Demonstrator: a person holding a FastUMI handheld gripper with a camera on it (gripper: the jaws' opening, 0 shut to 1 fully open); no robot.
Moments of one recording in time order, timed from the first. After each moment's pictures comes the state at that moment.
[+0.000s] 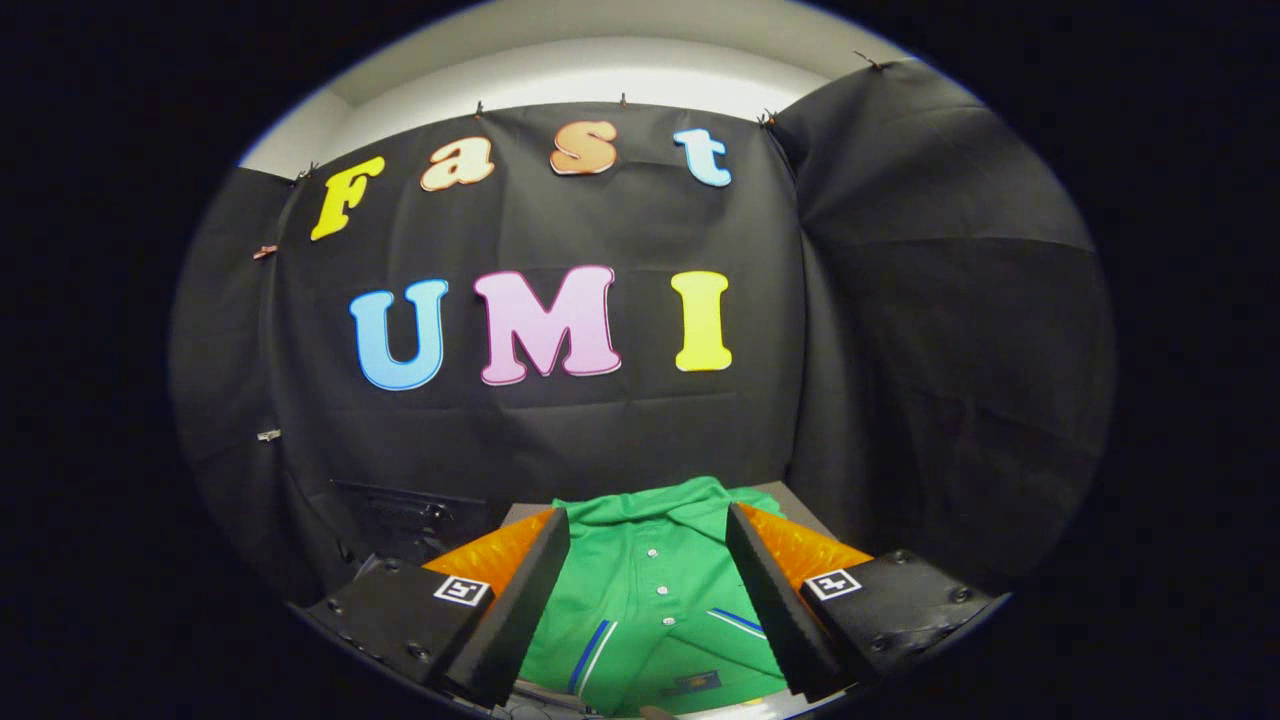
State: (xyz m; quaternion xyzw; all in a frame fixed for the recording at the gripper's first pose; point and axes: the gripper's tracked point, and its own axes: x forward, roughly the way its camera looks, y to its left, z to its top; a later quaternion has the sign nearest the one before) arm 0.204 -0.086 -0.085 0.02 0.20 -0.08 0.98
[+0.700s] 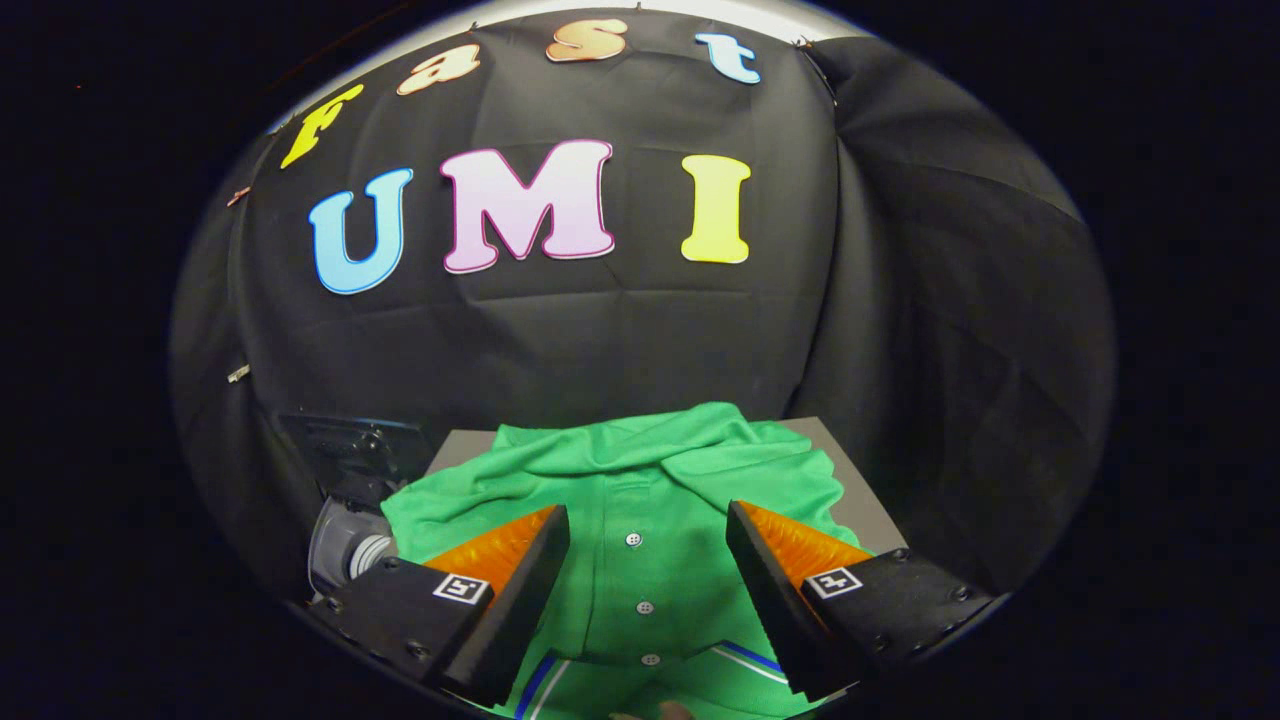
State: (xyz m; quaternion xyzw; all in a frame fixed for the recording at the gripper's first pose) arm 0.263 -0.111 -0.195 -0.01 0.36 -0.08 0.93
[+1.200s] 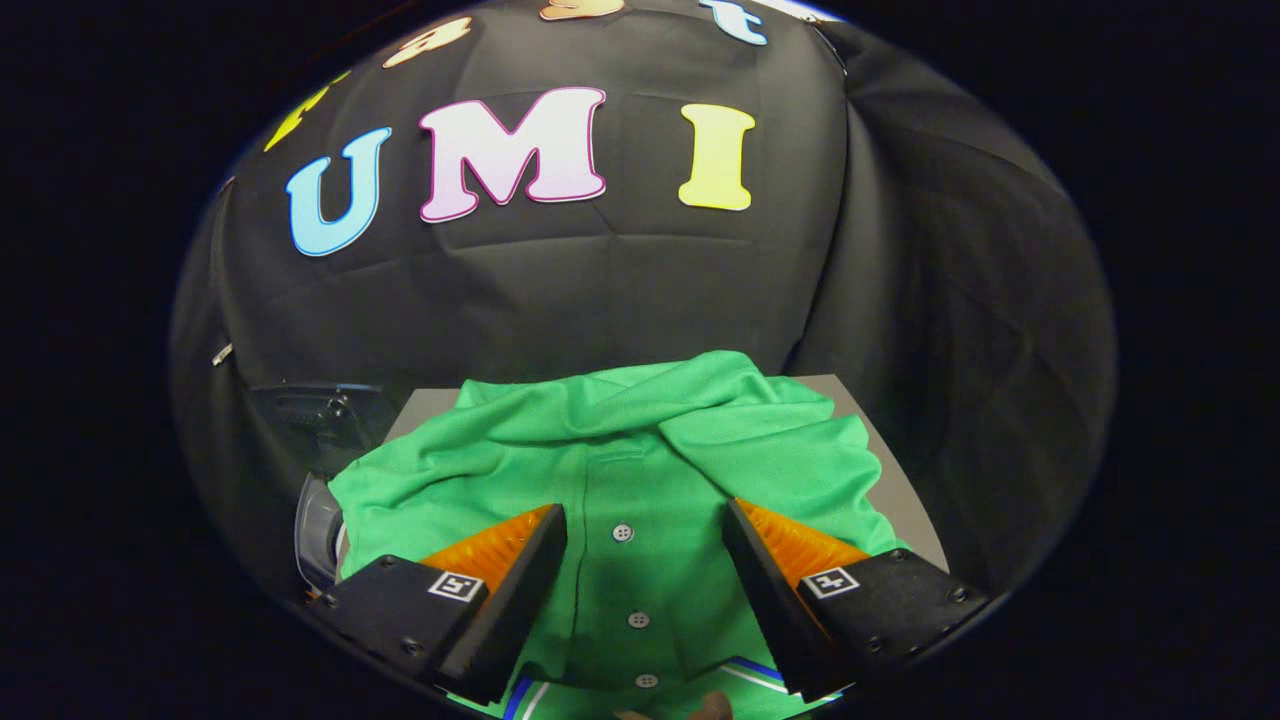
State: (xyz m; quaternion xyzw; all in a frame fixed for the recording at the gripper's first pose) arm 0.263 -0.119 -0.236 -0.01 0.42 -0.09 0.90
